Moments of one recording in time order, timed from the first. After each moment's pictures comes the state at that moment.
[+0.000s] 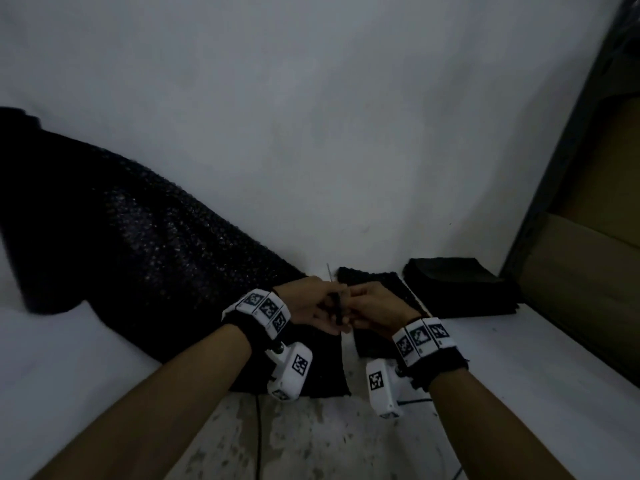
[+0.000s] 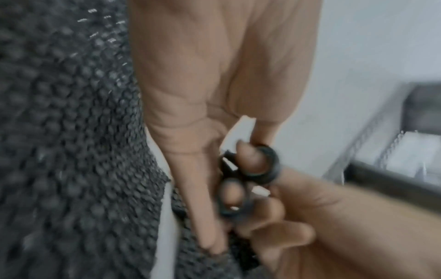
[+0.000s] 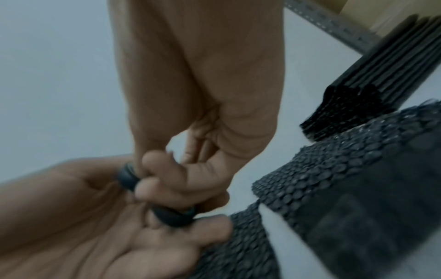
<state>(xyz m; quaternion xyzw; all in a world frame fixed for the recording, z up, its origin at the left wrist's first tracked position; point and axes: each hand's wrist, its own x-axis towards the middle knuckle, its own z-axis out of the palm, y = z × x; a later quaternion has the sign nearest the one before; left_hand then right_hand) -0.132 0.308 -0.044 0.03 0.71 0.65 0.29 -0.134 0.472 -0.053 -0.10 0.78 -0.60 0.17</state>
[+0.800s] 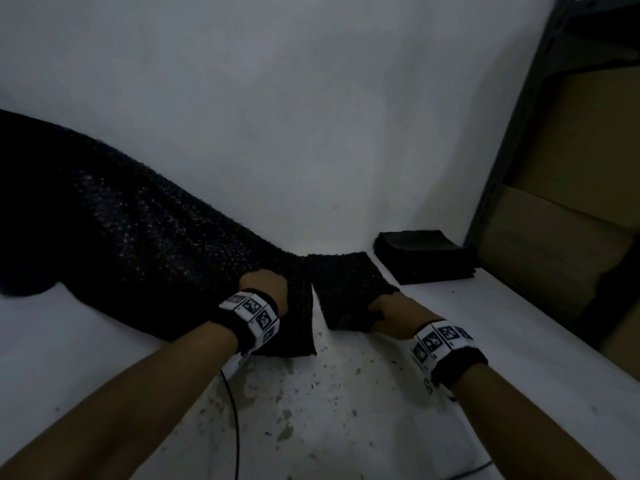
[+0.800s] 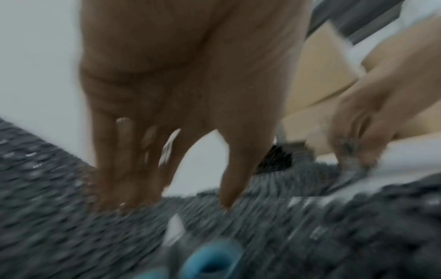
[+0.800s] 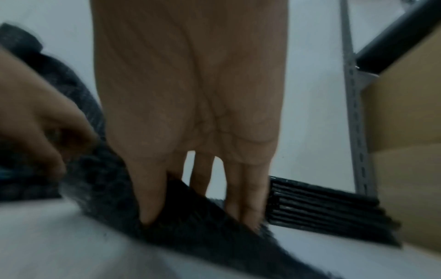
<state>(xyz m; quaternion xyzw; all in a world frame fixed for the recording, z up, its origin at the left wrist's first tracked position) -0.096 0.321 -0.071 0.01 0.99 -0.10 0.04 -0.095 0.579 -0.086 -0.14 0.98 -0.04 0.11</state>
